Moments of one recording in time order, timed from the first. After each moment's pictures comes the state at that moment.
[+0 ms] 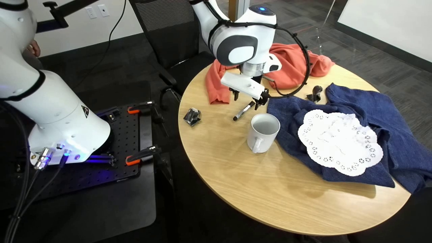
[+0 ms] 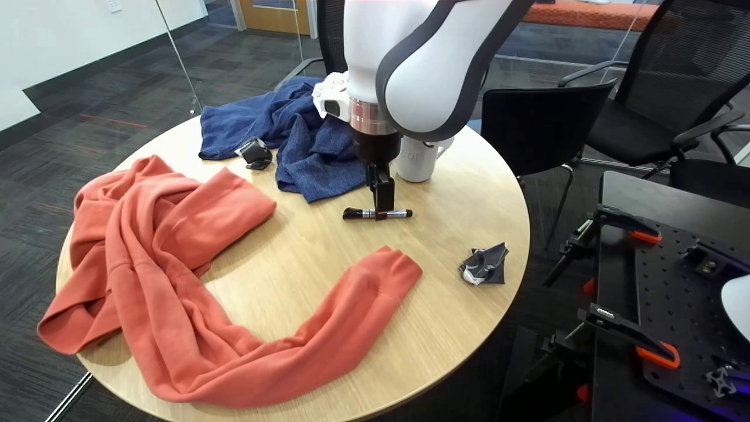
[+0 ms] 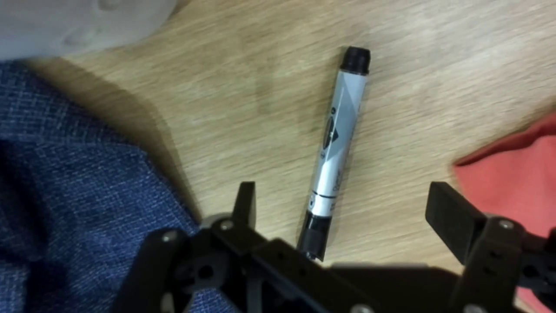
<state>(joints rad) -0.05 0.61 0.06 -2.11 -0.09 2.73 -0.62</state>
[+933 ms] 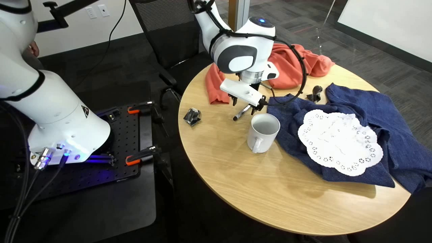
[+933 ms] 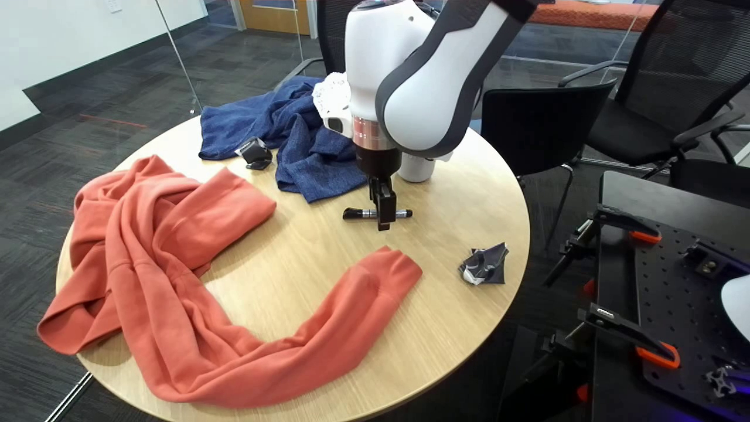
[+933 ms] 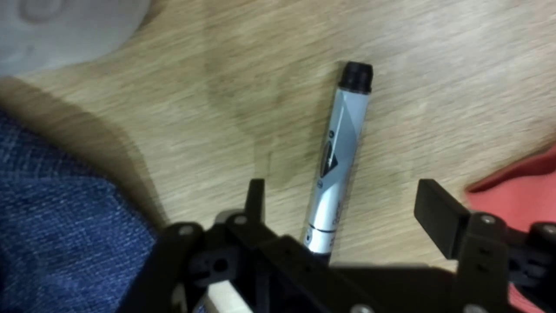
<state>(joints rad) -0.07 0.67 0.07 -2.08 -0.10 2.73 -0.62</state>
